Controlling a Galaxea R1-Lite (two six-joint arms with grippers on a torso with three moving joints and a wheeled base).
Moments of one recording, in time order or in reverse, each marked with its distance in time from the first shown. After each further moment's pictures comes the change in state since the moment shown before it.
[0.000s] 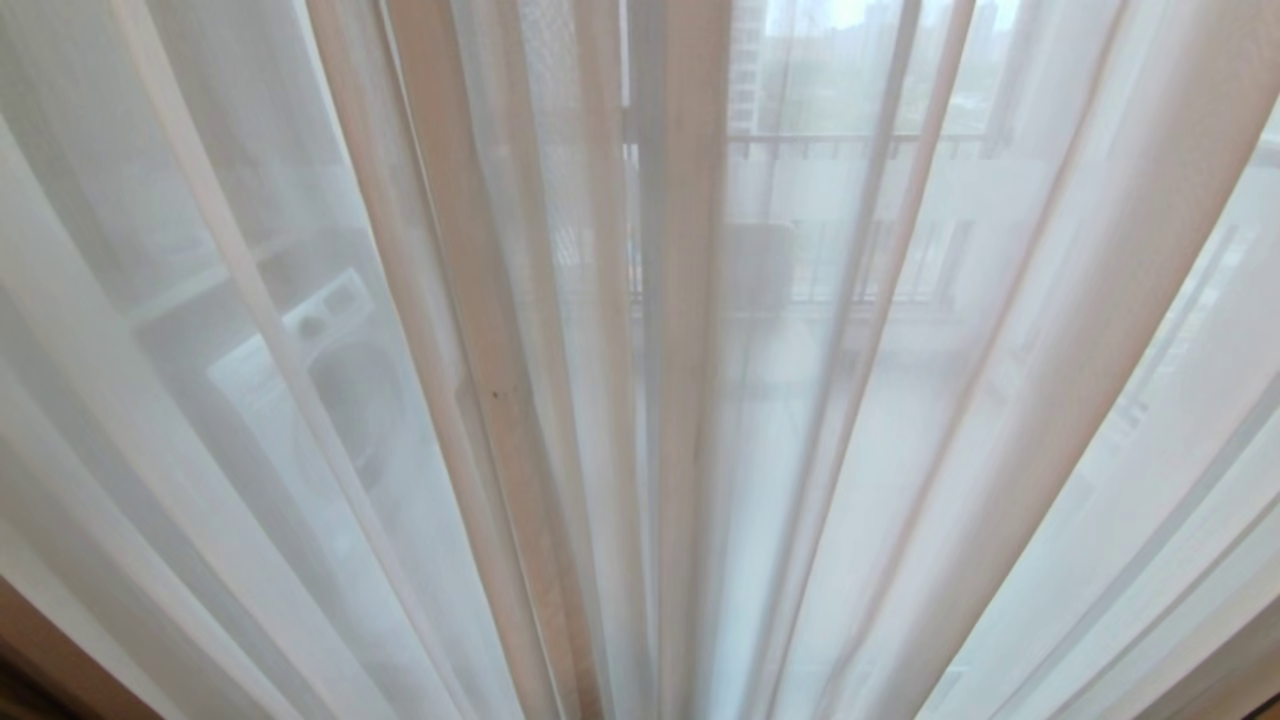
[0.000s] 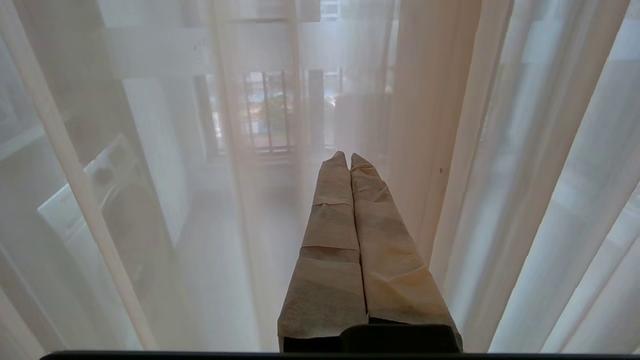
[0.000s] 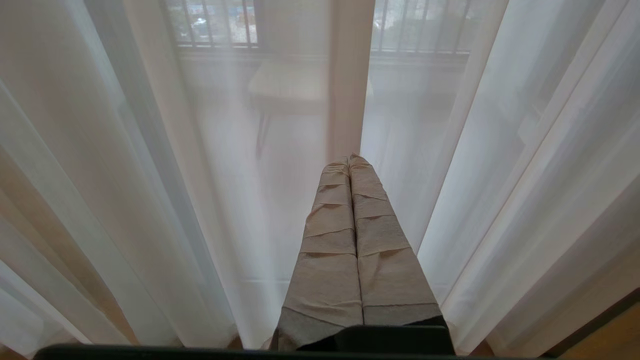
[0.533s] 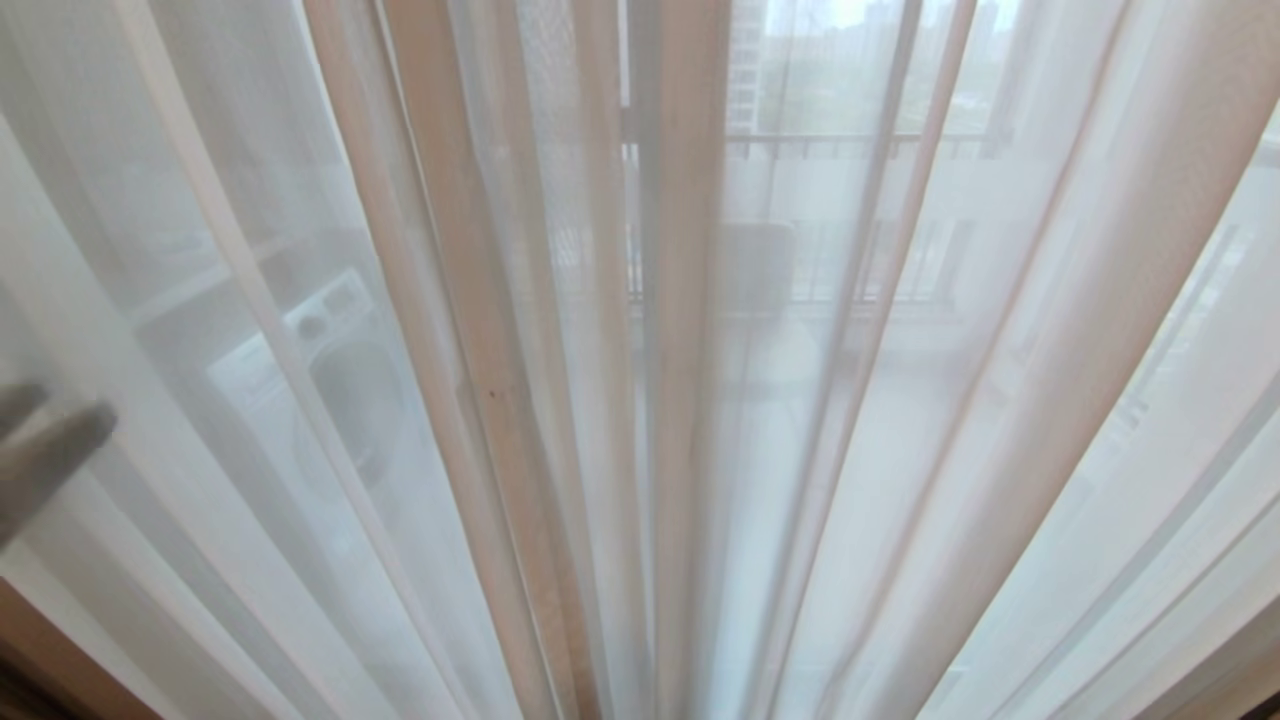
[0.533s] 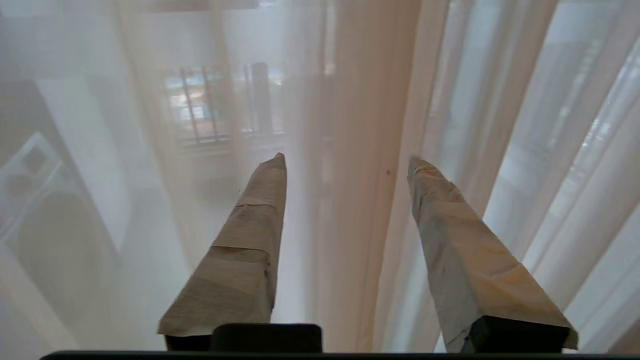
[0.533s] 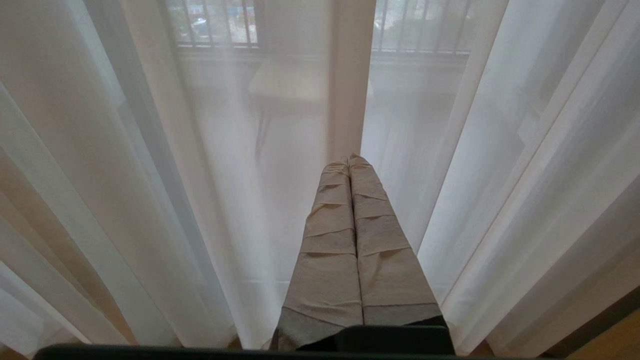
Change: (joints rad) left arm -0.085 0.167 -0.051 -0.060 -0.090 -0.013; right arm 0.000 0.000 0.000 0.000 -0.001 0.000
